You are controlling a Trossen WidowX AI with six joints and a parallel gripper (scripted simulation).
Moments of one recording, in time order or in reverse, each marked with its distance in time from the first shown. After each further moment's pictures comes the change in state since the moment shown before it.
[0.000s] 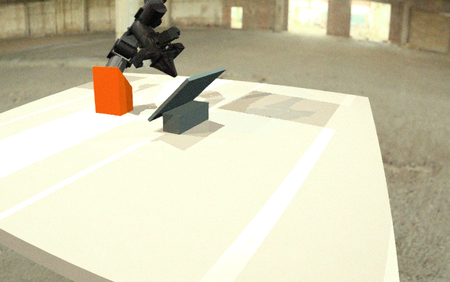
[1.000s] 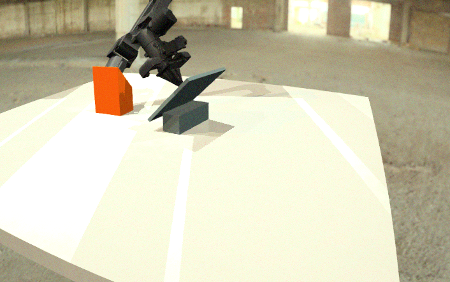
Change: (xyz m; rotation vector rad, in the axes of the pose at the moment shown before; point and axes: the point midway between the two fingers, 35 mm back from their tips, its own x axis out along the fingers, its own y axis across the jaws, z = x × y) arm 0.035 0.001 -0.002 0.004 0.011 0.005
